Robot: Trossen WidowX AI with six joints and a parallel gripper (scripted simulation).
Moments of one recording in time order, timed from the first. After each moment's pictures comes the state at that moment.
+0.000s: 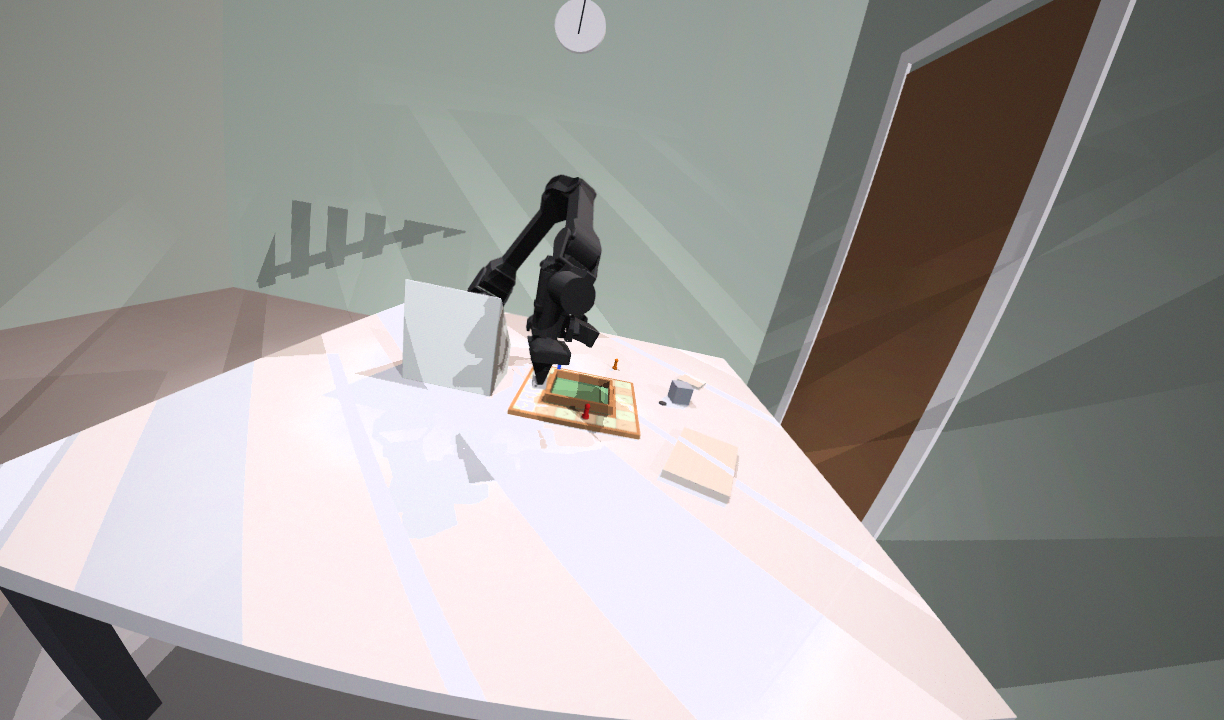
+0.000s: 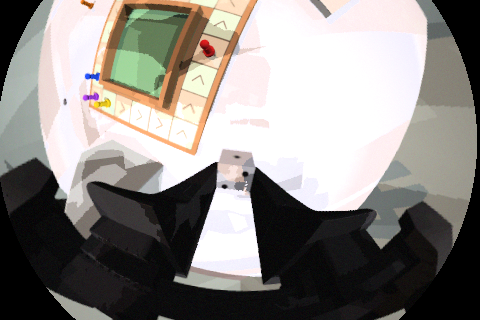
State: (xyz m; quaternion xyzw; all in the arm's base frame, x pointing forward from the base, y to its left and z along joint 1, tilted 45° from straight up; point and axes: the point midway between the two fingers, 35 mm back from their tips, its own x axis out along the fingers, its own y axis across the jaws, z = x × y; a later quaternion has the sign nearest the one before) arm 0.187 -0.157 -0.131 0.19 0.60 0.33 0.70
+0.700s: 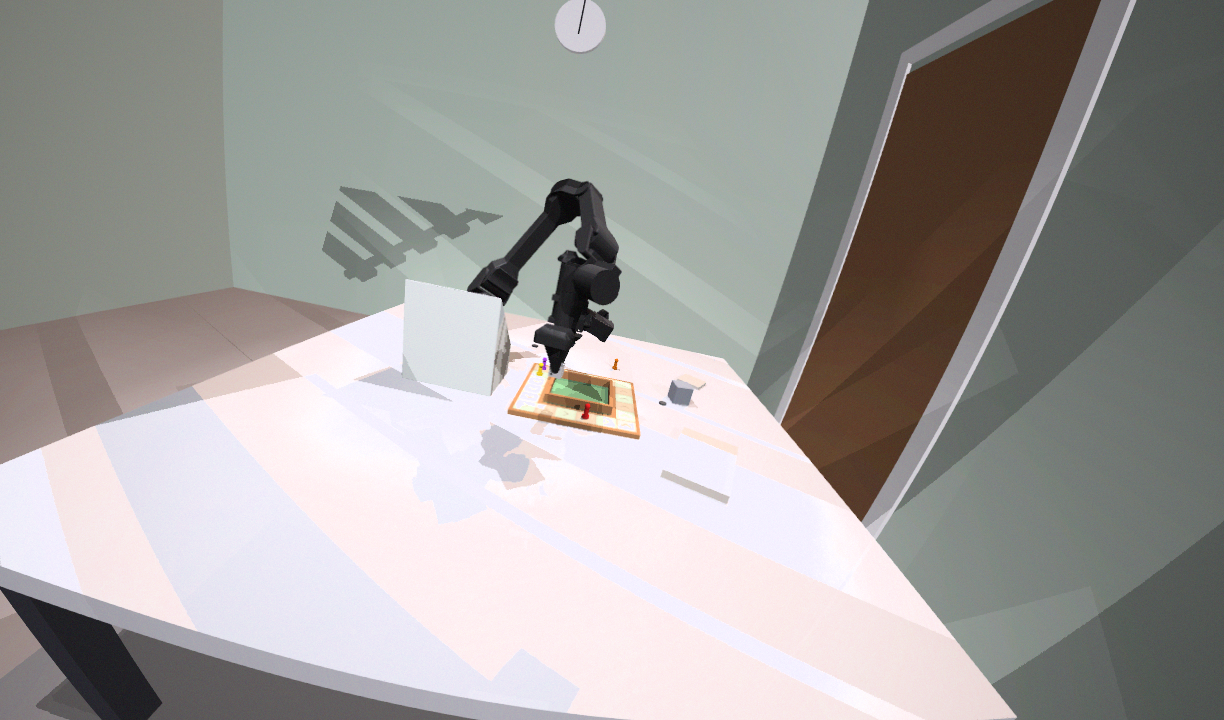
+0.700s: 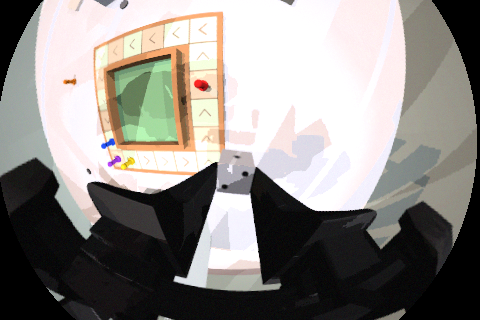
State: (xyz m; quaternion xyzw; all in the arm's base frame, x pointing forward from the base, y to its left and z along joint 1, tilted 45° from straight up) arm 0.214 -0.141 -0.096 0.31 0.66 0.20 0.65
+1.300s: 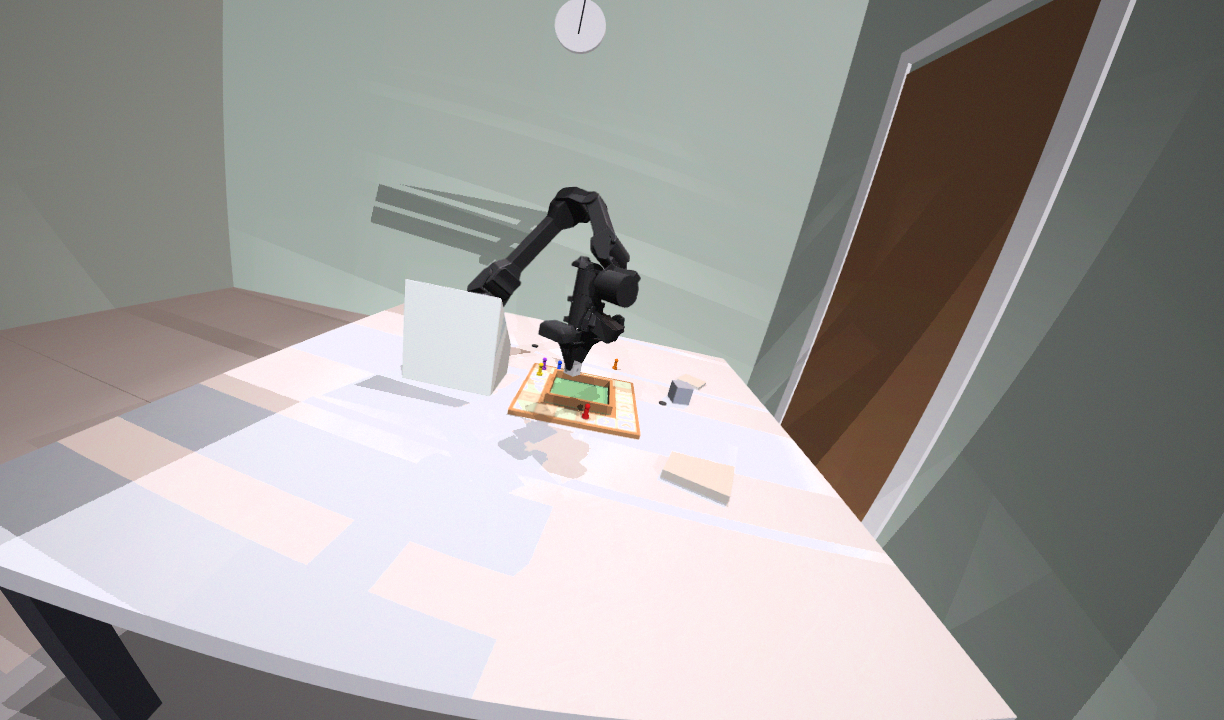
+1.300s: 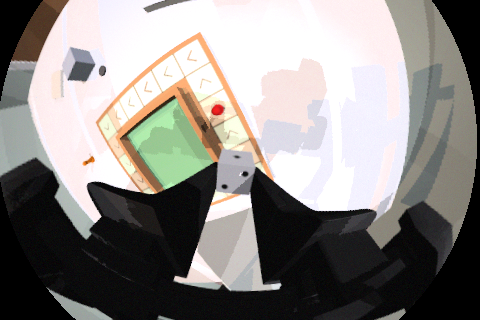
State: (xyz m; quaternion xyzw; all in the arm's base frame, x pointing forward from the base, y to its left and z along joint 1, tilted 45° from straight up) arm 0.244 -0.103 -0.069 0.45 0.69 0.04 0.57
